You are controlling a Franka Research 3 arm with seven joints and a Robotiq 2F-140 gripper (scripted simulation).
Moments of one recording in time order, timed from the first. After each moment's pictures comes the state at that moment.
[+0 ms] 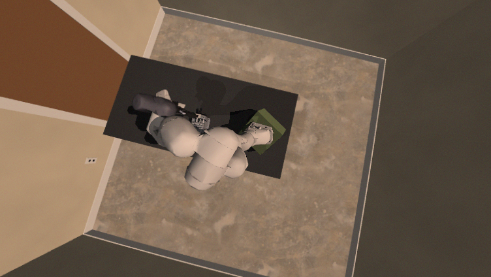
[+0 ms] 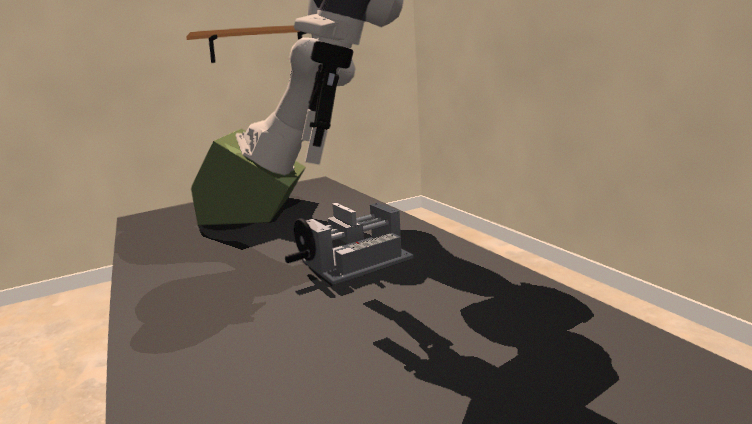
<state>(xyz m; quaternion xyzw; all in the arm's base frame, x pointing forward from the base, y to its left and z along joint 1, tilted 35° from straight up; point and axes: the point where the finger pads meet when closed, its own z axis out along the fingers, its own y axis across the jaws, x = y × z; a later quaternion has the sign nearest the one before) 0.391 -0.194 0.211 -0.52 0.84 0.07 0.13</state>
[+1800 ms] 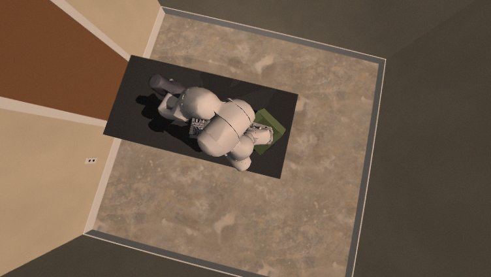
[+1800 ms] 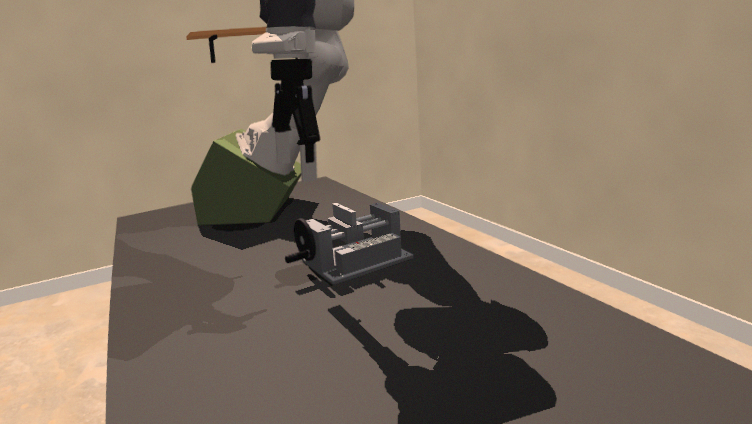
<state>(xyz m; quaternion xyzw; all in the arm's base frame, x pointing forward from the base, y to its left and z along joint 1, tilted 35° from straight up) 0.417 -0.223 0.171 -0.62 0.74 0.05 0.27</state>
